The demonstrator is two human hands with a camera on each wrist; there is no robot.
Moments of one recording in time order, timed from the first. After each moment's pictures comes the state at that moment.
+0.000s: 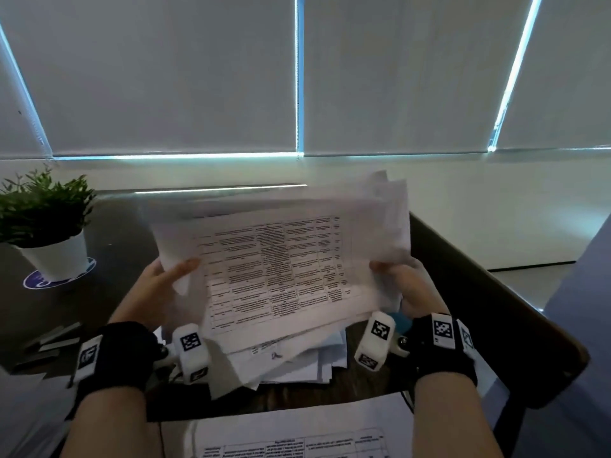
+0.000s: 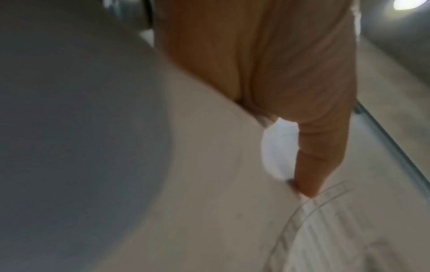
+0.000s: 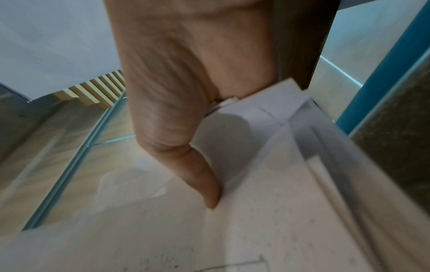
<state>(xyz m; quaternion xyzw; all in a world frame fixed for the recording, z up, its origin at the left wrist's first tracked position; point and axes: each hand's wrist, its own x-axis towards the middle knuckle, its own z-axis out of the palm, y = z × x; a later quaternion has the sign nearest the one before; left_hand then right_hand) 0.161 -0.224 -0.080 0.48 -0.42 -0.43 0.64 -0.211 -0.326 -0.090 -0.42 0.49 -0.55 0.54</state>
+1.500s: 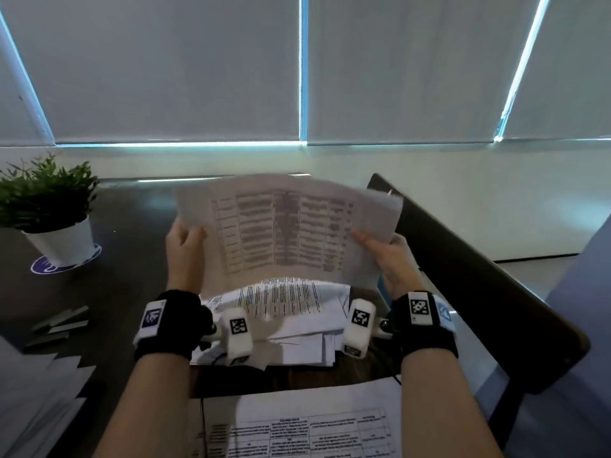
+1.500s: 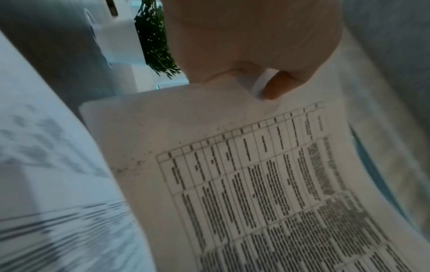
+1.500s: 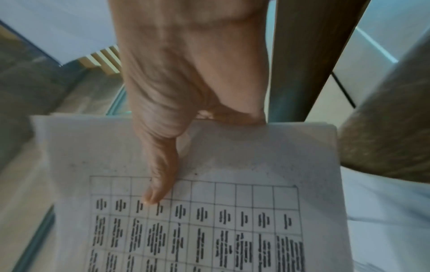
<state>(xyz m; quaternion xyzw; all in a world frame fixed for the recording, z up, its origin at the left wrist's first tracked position) 0.106 -0.239 -0.053 0.49 -0.40 -0.20 0.75 -0.179 -0.305 -0.069 -0.51 0.39 -0.56 0.52</state>
